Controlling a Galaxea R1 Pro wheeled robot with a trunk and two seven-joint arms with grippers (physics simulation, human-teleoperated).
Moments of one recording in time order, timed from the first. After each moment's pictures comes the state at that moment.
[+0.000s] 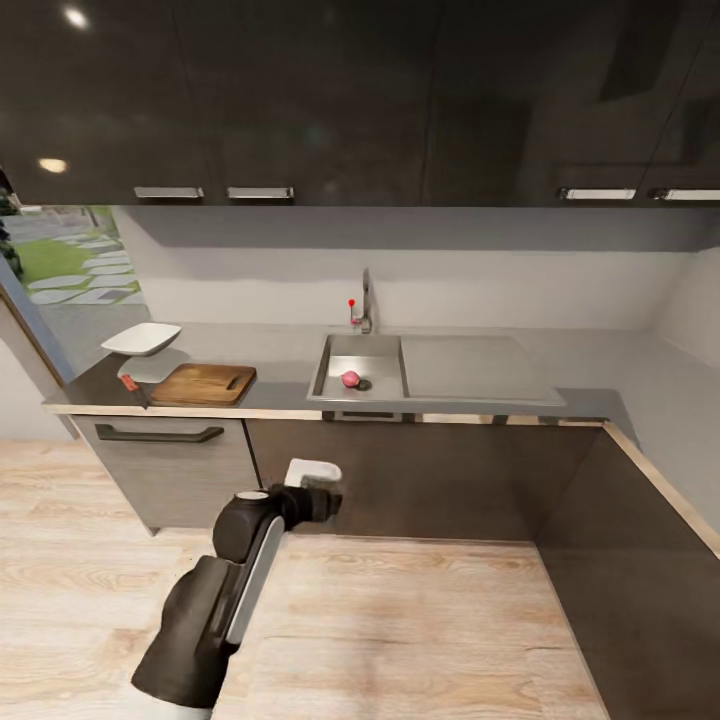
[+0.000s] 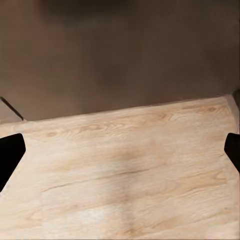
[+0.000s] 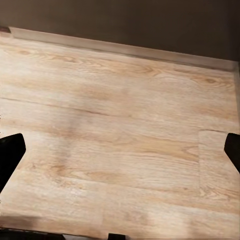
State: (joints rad) left arm -0.47 -0.16 -0.23 -1.52 0.07 1.01 0.08; right arm 0.25 0.17 -0.36 -1.01 0.39 -0.39 0.22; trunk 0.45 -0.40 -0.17
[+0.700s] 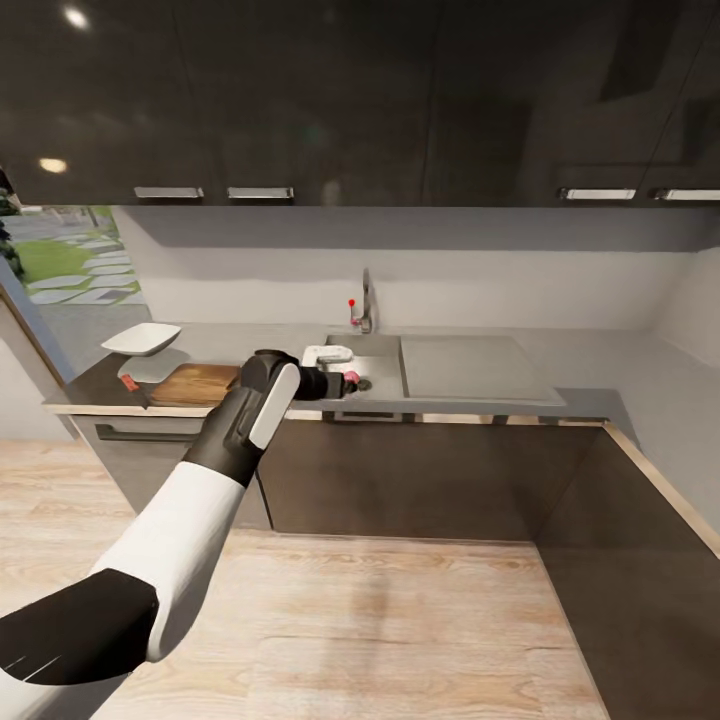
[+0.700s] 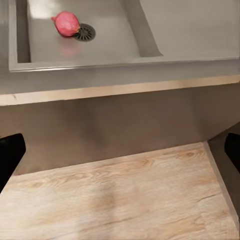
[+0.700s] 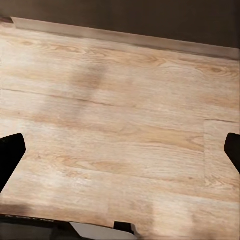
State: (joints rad) left arm -1.09 -0.16 -0.24 -1.03 0.40 1.00 0.19; right arm 0.25 0.17 -0.36 -0.97 0.39 -0.40 0.22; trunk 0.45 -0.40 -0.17
